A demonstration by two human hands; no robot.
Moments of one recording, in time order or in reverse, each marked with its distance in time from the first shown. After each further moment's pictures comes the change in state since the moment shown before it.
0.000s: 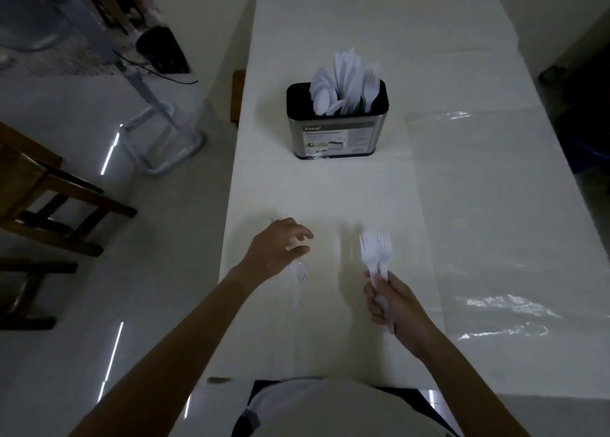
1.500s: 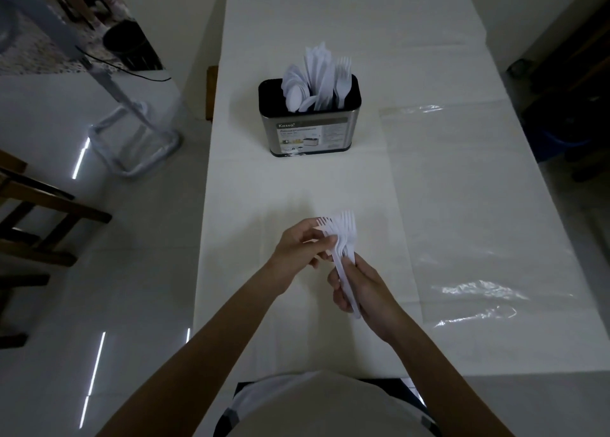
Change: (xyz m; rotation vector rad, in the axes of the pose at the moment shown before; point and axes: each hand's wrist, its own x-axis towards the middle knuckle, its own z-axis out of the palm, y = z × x) left_hand 0.002 0.080 0.028 -0.940 -0.074 -0.296; right_hand -0.011 -0.024 0.027 -0.118 -0.100 -0.122
